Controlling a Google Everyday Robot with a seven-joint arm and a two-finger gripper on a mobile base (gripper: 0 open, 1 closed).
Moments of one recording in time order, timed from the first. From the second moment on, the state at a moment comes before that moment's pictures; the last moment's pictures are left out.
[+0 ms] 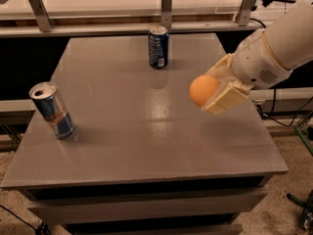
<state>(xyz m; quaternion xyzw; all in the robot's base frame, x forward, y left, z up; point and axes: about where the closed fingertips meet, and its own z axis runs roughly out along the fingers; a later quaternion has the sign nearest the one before) 0.486 -0.121 0.923 -0.64 0.70 0.11 0.29</state>
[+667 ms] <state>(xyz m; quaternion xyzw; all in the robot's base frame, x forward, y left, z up) 0.488 -0.119 0.921 -0.64 0.70 0.12 0.30</state>
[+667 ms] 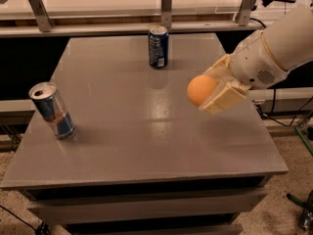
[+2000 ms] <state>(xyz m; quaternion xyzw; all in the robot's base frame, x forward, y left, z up) 0.641 -0.125 0.933 -0.60 0.68 0.13 0.40</state>
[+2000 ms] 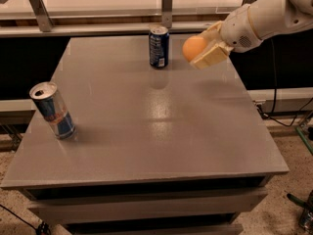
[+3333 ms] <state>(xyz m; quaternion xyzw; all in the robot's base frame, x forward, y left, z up) 0.702 -0.091 0.864 -0.59 0.70 0.16 0.38</state>
